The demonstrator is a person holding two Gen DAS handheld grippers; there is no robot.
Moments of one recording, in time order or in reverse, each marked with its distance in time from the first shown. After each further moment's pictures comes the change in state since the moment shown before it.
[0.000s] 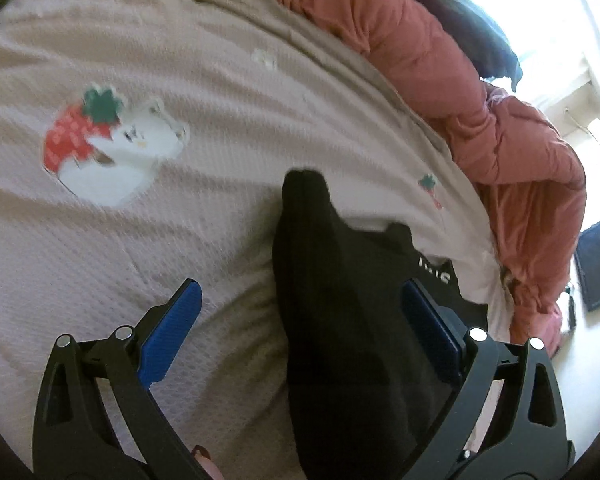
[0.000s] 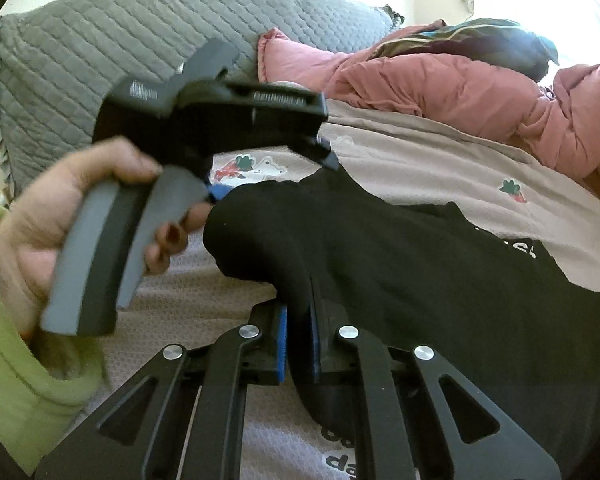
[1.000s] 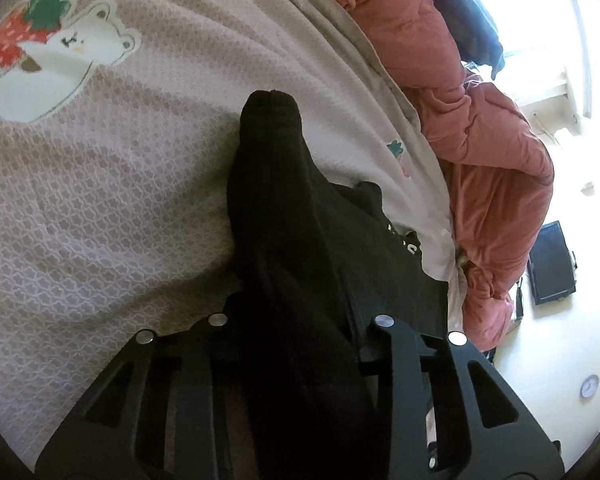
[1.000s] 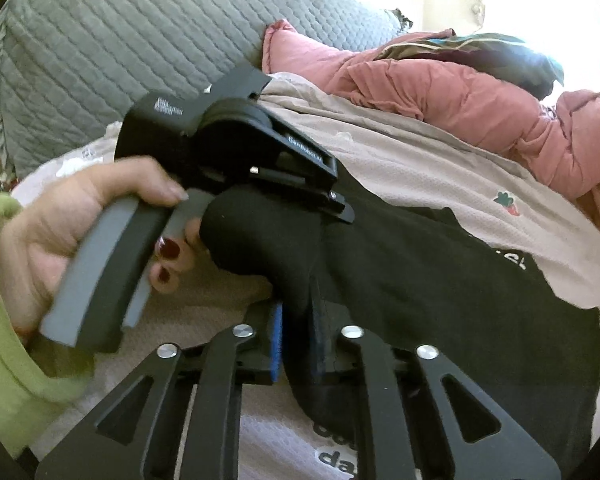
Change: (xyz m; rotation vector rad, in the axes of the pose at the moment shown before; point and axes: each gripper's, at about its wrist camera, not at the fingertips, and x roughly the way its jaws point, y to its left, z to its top) left arm 0.028 0.010 -0.016 -0.058 0.113 -0.200; right arm 0.003 0.008 -0.004 -0.117 0.046 -0.067
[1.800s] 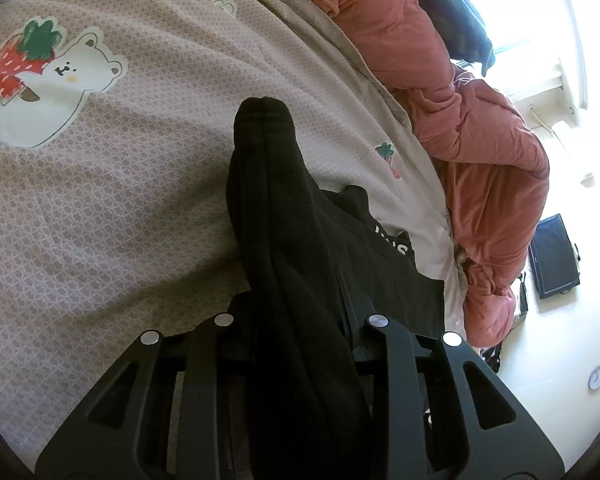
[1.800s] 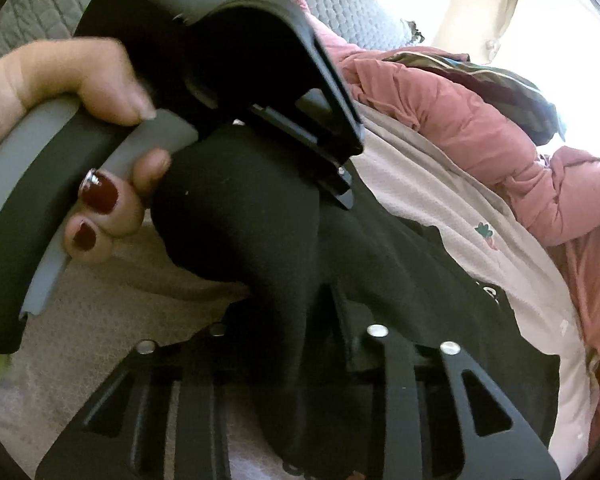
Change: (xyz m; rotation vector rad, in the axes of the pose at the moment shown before) left arm -0.006 -0.014 0.002 0.031 -0.017 0.004; right arm 0.040 0.008 0.002 -0.155 0.028 -0.154
